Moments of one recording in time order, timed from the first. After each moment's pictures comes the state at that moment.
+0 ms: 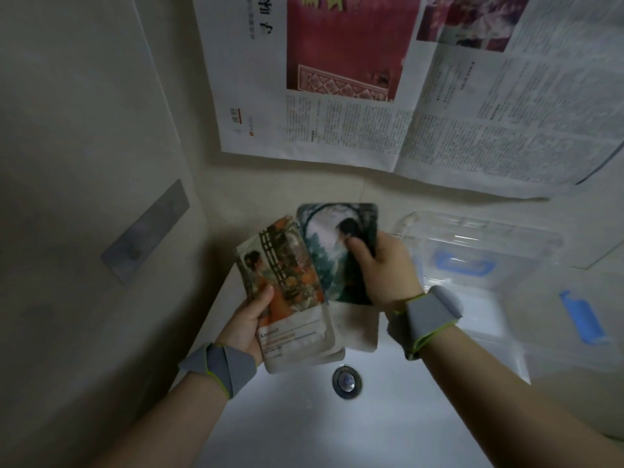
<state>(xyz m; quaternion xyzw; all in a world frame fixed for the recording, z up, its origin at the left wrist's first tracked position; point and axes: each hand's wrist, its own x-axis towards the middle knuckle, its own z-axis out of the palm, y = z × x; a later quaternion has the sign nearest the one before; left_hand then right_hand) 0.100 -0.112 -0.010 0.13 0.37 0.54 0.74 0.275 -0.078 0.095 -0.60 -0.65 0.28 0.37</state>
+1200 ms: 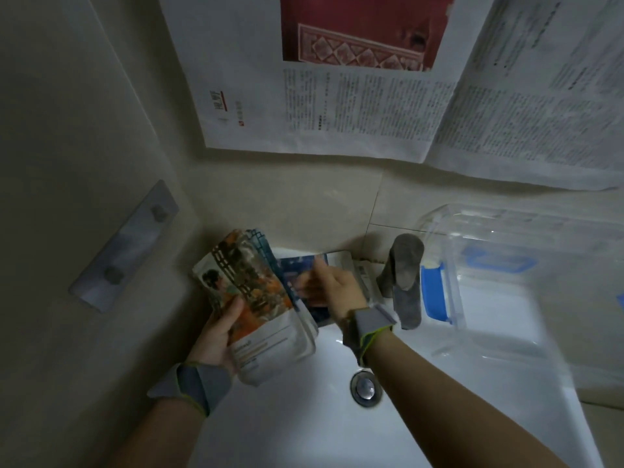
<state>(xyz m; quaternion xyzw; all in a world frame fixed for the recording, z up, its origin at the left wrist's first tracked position) 0.042 -0.079 -0.047 0.07 0.51 0.53 0.68 0.210 -0.021 -0.009 -0.57 -0.47 0.59 0.32</state>
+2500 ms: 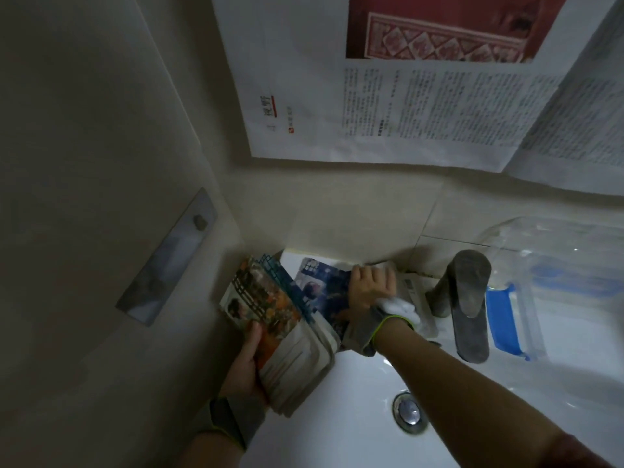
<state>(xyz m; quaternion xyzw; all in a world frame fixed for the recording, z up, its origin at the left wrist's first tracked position) 0.026 -0.090 -0.064 -0.01 0.42 0.53 0.73 0.187 0.034 -0.069 -0.65 -0.74 0.11 -0.08</state>
